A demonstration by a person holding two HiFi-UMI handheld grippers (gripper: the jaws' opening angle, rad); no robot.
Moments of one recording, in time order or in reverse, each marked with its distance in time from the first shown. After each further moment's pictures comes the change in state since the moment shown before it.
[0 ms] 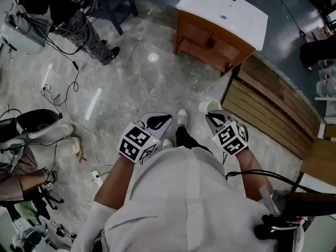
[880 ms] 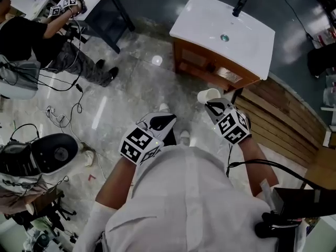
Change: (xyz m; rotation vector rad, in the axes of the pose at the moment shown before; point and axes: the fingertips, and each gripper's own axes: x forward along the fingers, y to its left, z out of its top) left arm 0.116 0.149 0.155 0.049 0.022 -0.028; right arm 0.081 -0.249 0.072 -0.053 -0.034 0.011
